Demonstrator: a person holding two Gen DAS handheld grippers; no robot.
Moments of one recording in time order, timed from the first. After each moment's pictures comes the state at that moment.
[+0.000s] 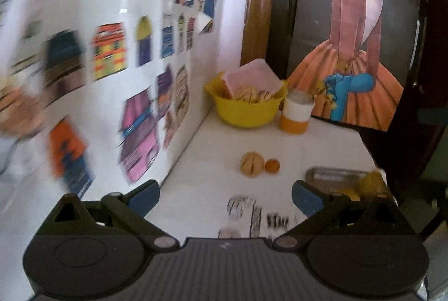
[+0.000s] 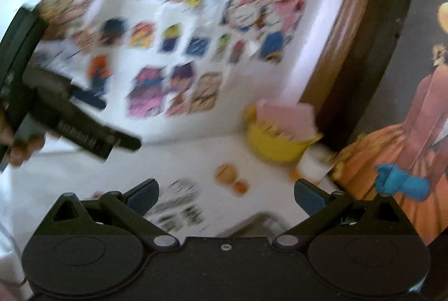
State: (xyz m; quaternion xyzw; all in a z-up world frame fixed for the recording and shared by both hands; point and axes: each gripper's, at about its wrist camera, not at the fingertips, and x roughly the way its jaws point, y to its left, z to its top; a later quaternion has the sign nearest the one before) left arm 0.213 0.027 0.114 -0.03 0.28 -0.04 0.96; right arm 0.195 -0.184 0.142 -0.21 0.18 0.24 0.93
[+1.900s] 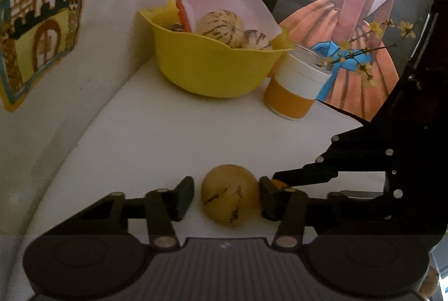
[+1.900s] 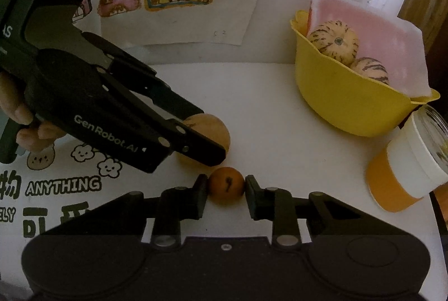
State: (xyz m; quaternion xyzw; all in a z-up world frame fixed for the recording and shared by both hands) left arm 0.428 0.006 -0.019 -0.10 0.36 -0.16 0.91; right arm 0.456 -0.149 0.002 -0.27 0.32 0.39 0.82
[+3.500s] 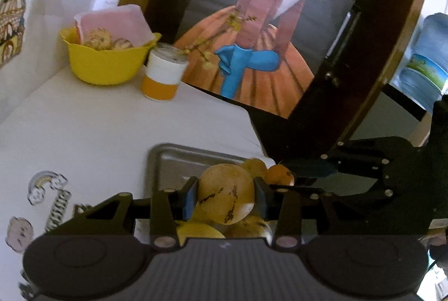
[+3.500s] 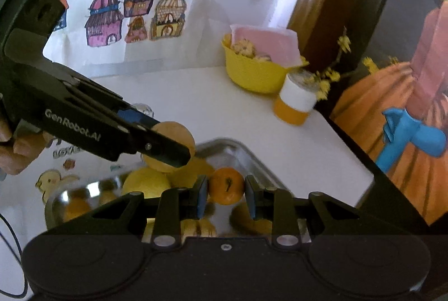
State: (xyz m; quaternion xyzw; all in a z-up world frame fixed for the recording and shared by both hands) left arm 0.262 -0.105 0.042 -0.13 0.32 -0.25 0.90; right arm 0.251 -0.288 0.066 -0.22 0.28 0.26 0.90
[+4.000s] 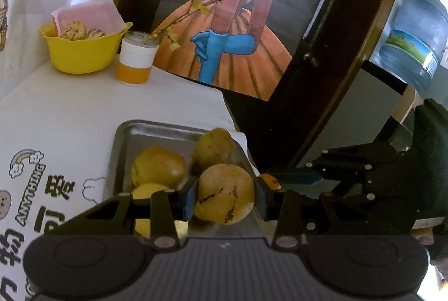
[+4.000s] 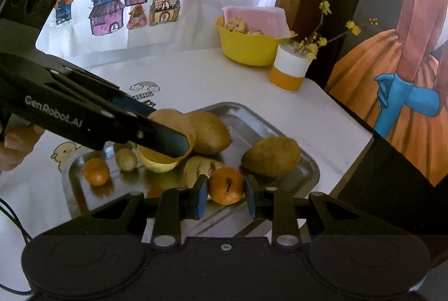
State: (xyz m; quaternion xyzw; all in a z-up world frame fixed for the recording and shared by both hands) left arm 0.215 -0.132 0.038 -0.11 0.32 -0.28 0.90; right arm 0.206 -0.318 0.041 -0.18 0.30 0.25 0.90
